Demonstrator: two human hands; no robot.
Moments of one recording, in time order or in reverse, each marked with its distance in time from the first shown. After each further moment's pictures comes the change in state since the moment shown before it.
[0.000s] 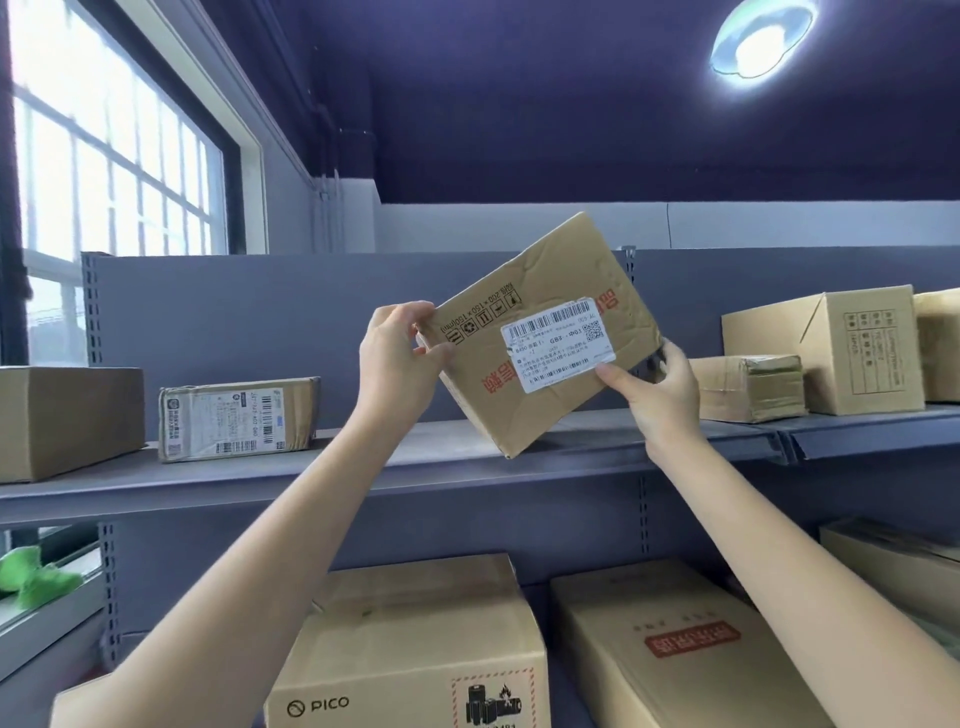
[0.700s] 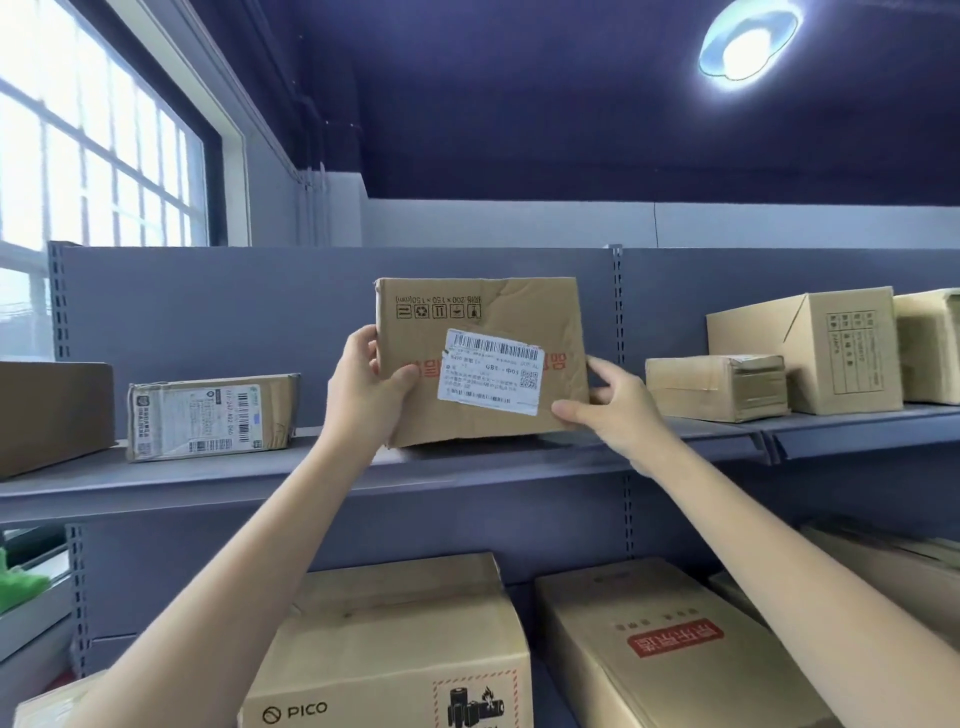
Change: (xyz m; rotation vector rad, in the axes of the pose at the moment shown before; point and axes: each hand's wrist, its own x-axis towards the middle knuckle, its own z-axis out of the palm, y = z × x) left_hand -0.007 -0.039 0.002 -0.245 -0.040 -0.230; right_hand -0.004 0.008 0.000 -0.242 -0.411 0.012
